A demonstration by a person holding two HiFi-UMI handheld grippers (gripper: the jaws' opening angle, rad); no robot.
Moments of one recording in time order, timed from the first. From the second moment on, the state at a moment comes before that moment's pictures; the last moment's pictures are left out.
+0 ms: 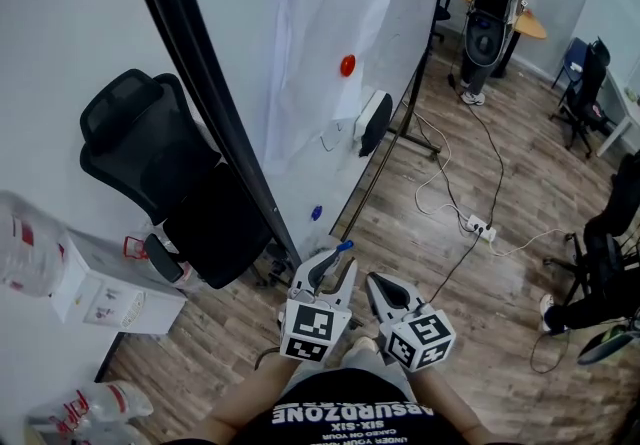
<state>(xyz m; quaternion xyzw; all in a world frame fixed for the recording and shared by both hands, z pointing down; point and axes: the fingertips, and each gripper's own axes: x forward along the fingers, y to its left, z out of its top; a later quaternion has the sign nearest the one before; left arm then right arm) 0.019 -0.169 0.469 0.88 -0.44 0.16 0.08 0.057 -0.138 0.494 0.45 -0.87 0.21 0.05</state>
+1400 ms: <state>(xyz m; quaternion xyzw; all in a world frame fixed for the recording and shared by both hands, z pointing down) -0.003 -0.136 0.472 0.88 -0.44 0.12 0.11 0.036 -0.109 0.469 0.45 -0.88 0.17 0.03</state>
